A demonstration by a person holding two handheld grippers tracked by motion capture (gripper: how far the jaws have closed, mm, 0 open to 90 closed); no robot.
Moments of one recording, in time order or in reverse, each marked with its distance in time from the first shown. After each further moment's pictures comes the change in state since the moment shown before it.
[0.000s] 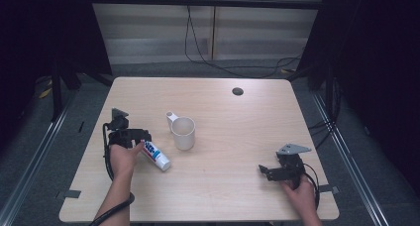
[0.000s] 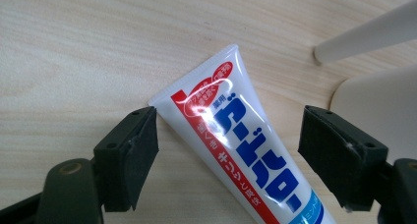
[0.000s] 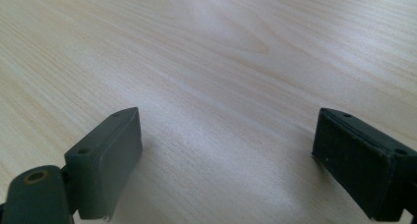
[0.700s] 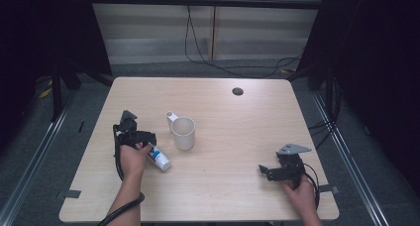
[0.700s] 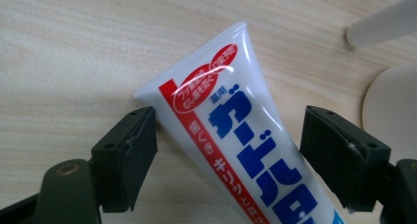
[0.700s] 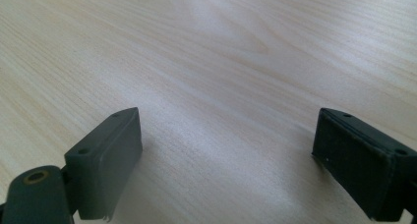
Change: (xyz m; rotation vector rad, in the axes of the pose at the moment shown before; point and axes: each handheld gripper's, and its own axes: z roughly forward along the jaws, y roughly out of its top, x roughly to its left) left arm -0.012 -0.003 0.023 0.048 0.081 -0.002; right arm 0.000 0.000 0.000 -0.001 0.001 -0.001
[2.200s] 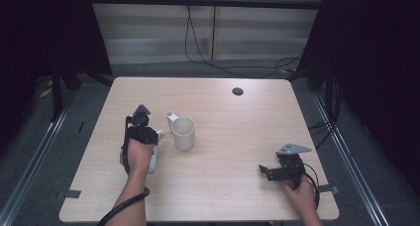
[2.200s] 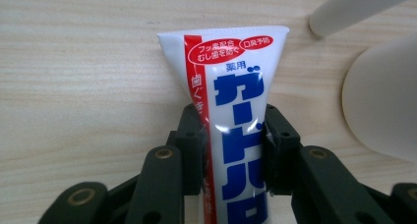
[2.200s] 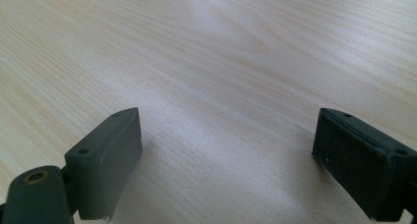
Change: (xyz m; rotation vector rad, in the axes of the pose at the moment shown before) left arm -0.033 0.012 0.004 0.024 0.063 0.190; right arm 0.000 0.000 0.000 0.000 0.000 0.000
